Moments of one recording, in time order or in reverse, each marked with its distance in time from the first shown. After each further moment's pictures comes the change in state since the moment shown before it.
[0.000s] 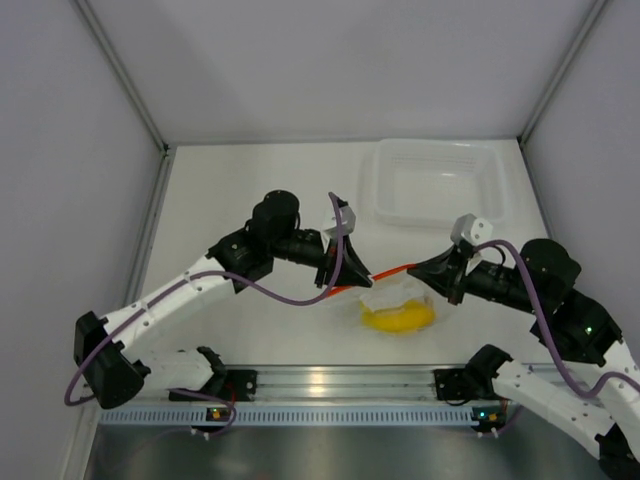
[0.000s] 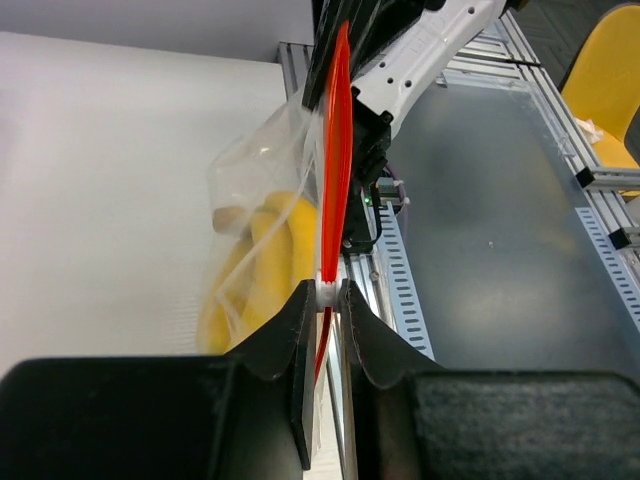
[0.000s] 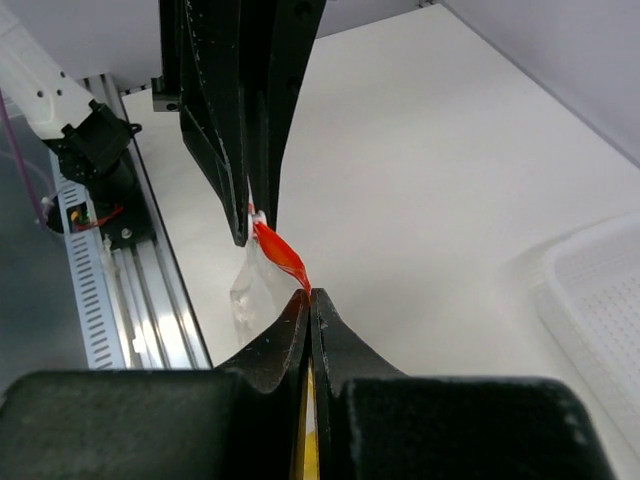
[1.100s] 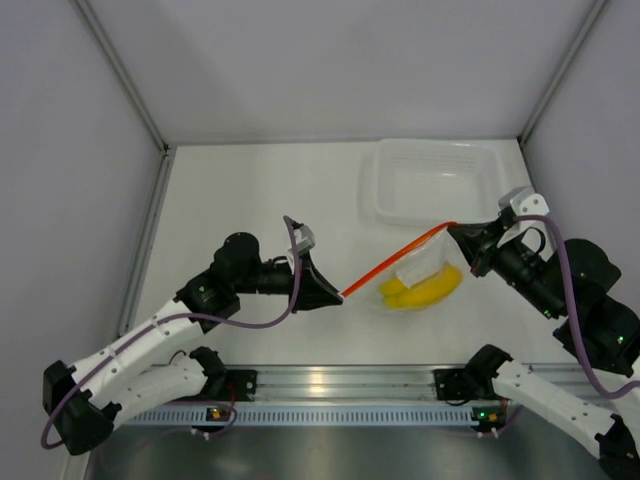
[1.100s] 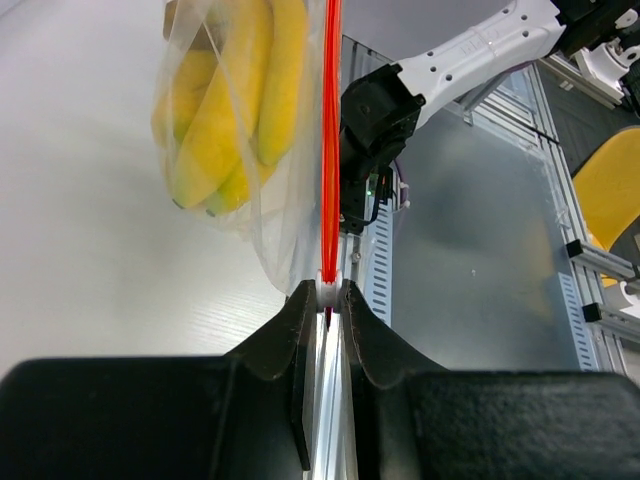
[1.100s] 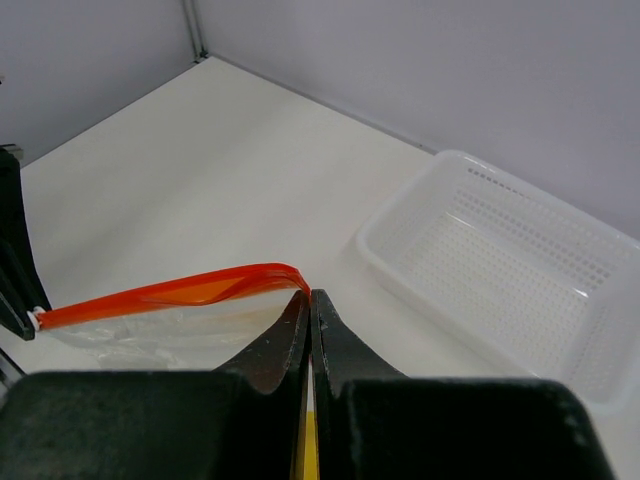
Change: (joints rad) left arm 0.054 -0.353 -0.387 0.095 -0.176 -0.290; right arm 0.000 0.013 0.161 -0.041 0.514 0.039
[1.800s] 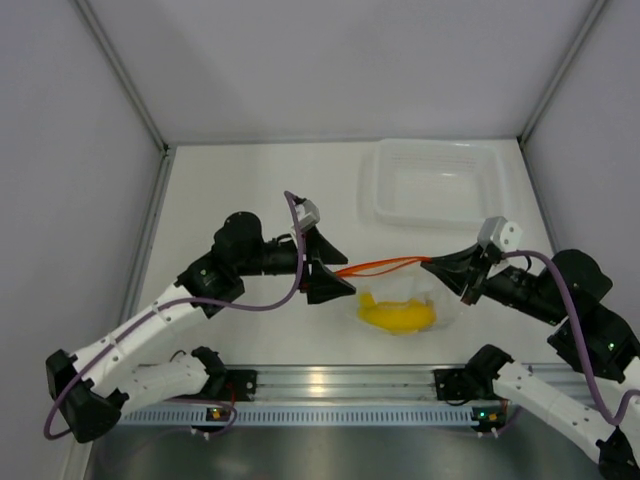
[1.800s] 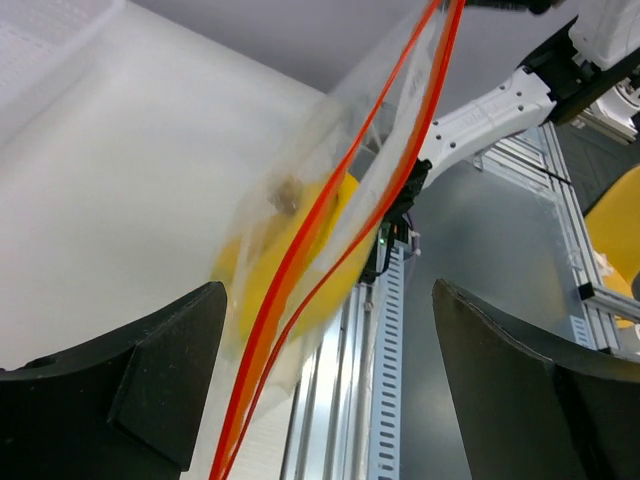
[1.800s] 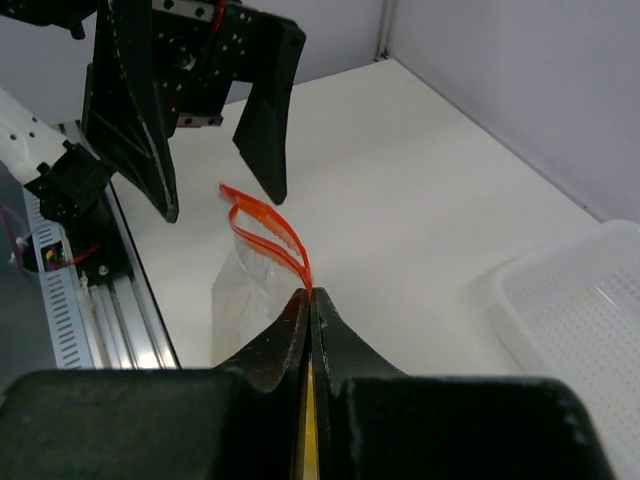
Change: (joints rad) left arm 0.001 0.095 0.166 -0.011 -0.047 -0.017; right arm 0.000 -0.072 -0.101 0.043 -0.418 -0.043
